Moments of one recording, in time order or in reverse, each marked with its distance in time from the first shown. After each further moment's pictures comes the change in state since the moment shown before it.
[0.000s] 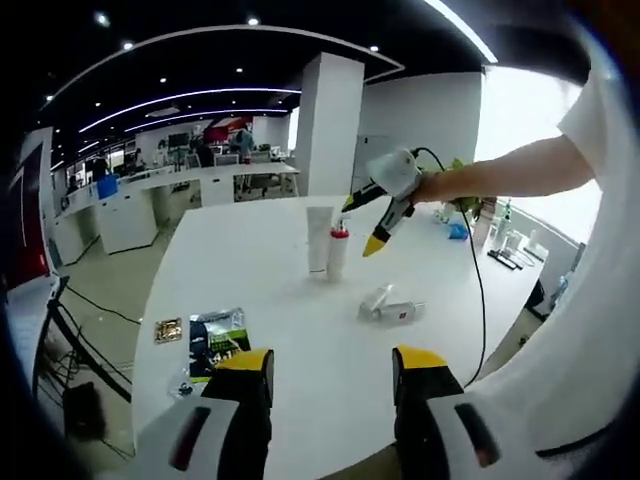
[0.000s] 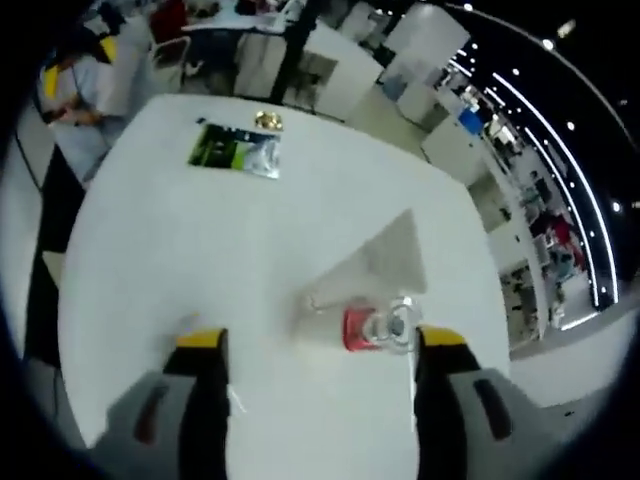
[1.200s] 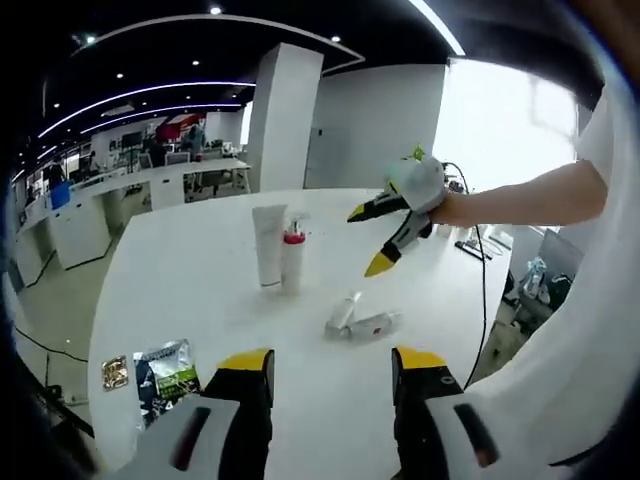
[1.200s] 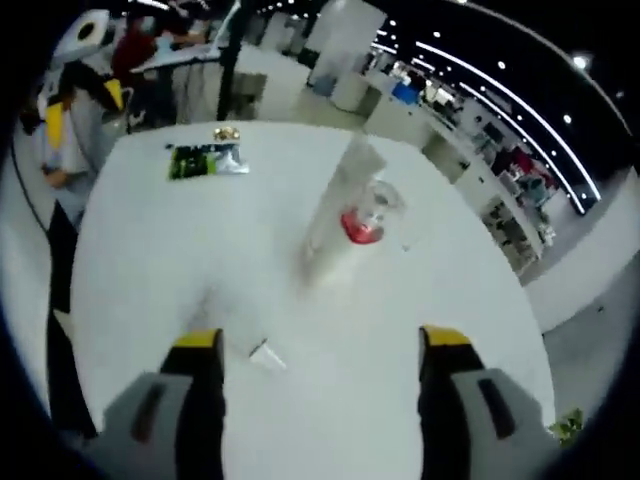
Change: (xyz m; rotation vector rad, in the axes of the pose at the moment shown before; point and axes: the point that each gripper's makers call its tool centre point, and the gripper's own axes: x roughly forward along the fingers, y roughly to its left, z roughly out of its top) left arm 0.082 -0.036 0.027 0.088 0.046 -0.225; right arm -0.039 0.044 -0.083 0.444 -0.083 -0.128
